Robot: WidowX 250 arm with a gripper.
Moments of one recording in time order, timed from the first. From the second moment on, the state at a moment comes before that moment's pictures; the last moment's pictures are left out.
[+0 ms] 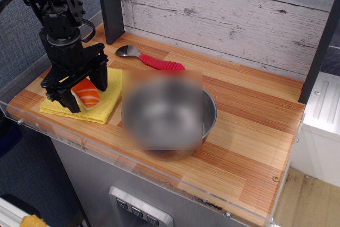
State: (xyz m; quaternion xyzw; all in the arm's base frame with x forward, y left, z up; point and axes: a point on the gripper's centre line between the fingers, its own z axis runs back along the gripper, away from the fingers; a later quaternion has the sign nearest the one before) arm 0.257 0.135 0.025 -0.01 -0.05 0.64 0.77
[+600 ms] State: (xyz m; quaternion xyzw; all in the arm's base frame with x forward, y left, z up) arm 0.268 0.129 0.060 0.00 -0.08 0.62 0.78
